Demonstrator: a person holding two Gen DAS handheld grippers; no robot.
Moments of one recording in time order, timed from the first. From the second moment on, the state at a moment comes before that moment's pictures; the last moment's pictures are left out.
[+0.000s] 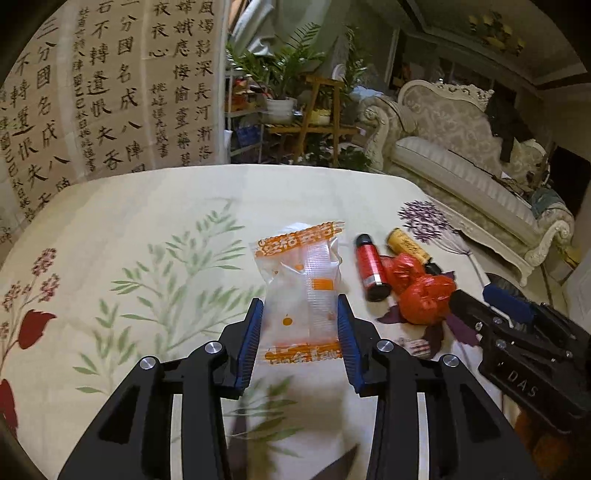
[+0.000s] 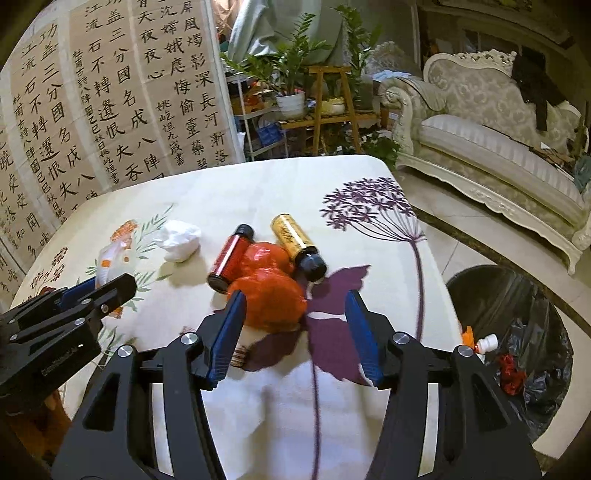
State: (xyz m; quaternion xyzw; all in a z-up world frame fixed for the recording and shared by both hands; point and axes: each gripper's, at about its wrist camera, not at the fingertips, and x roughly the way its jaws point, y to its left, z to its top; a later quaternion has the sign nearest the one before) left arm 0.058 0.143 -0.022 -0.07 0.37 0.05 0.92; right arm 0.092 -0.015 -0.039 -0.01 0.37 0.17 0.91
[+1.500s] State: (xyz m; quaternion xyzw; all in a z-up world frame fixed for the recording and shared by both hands) left arm 0.020 0.111 -0.017 -0.06 0.34 0.04 0.94; right arm 0.053 -0.065 -0.029 -0.02 0.35 0.12 0.93
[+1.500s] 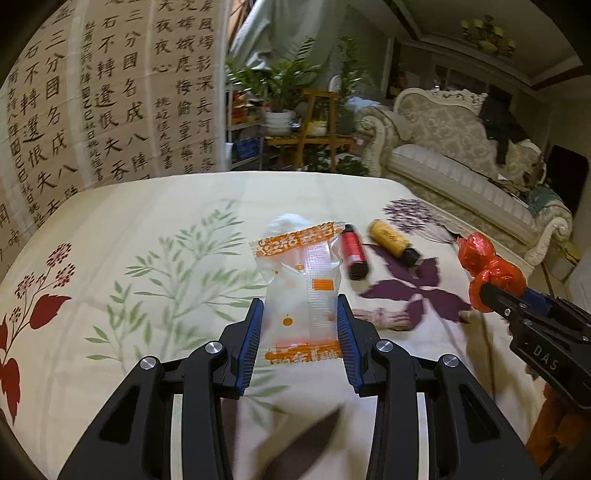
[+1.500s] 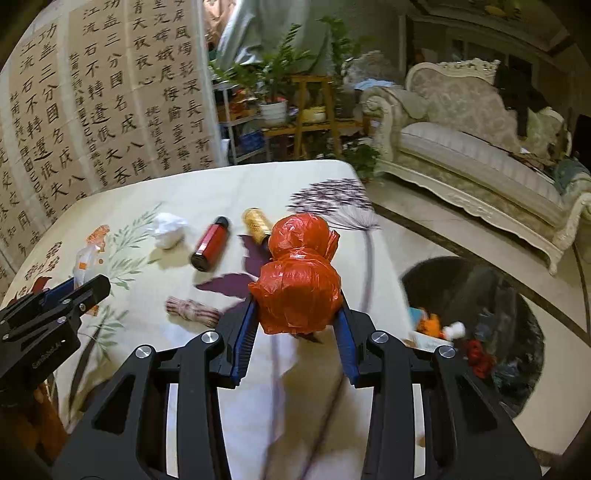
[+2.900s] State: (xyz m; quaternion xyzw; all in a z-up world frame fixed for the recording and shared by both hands) left arm 0.091 -0.111 -0.041 0.06 0.35 -0.11 0.93; right arm 0.065 -0.249 -0.068 0.06 0.36 -0.04 0.93
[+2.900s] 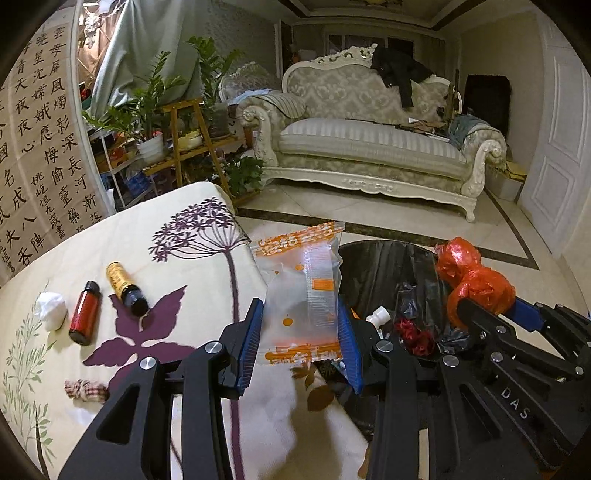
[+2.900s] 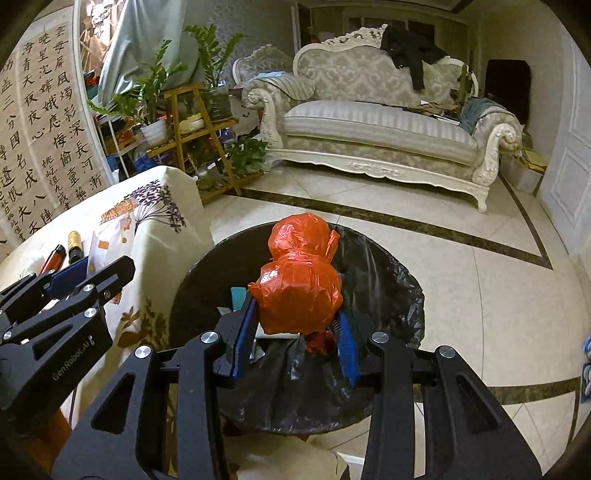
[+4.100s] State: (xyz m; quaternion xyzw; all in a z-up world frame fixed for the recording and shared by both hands) left arm 0.062 -0.028 -0.037 0.01 0.38 -0.01 0.92; right arm 0.058 -0.211 -0.052 0.07 0.35 0.00 0.93
